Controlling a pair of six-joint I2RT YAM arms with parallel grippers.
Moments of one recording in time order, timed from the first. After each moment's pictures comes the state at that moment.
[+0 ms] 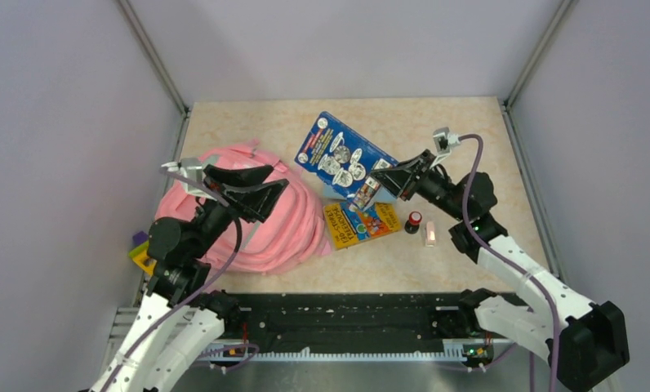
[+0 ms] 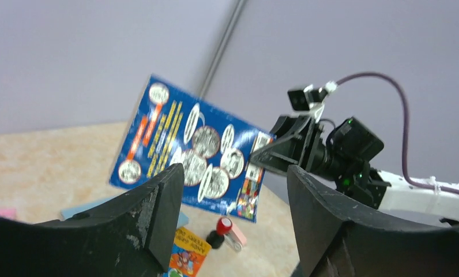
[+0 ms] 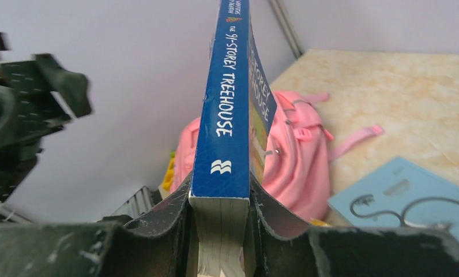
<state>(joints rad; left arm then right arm) -0.43 0.54 0.70 0.20 0.34 -0.63 0.48 0.95 0.65 0.55 -0.49 0.65</state>
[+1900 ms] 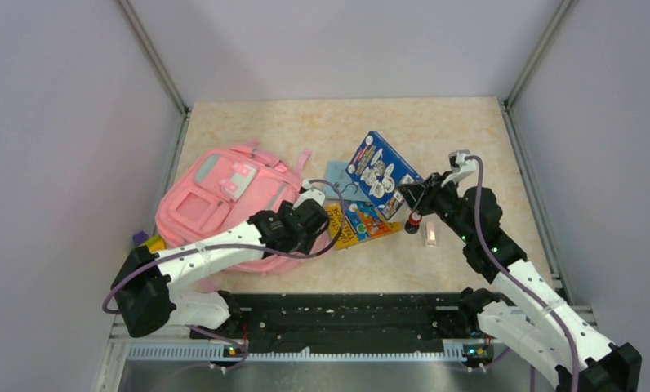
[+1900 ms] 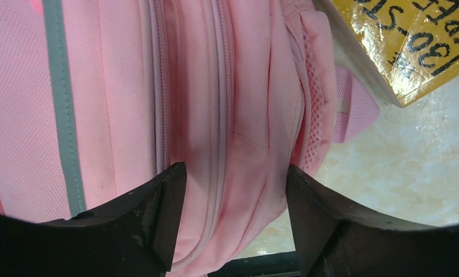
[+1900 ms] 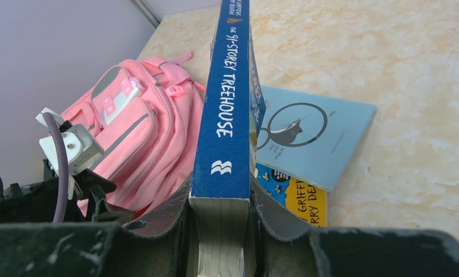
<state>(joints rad) -0.94 1.27 0.88 -0.70 -0.48 -0.40 0.48 0.72 0.58 0.03 -0.07 0.47</state>
